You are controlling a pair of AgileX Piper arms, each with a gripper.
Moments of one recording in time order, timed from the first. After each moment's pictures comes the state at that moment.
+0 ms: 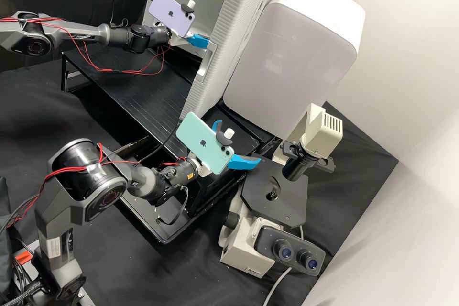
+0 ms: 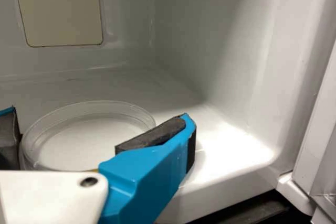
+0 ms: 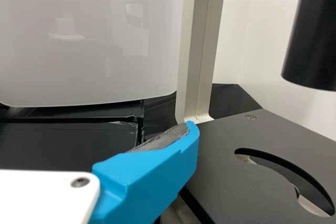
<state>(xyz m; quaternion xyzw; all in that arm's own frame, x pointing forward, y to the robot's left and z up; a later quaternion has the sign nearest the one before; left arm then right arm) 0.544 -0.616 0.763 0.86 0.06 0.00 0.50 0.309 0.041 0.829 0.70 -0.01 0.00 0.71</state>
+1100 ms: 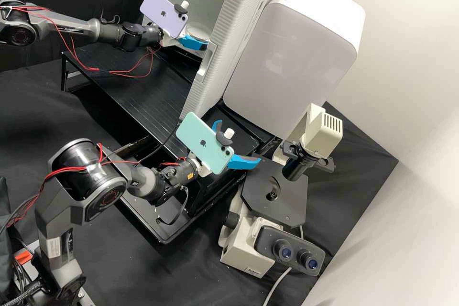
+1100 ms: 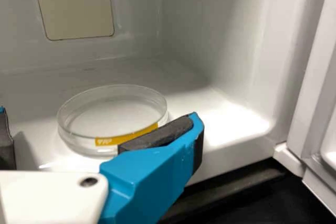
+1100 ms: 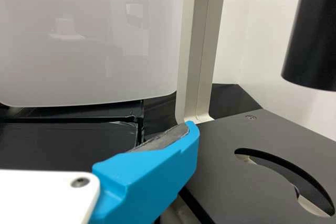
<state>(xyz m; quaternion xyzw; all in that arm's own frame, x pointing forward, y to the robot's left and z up) 0.505 -0.622 0.766 0.87 0.10 -0.01 0.48 0.309 0.041 0.829 0.70 -0.01 0.00 0.71</state>
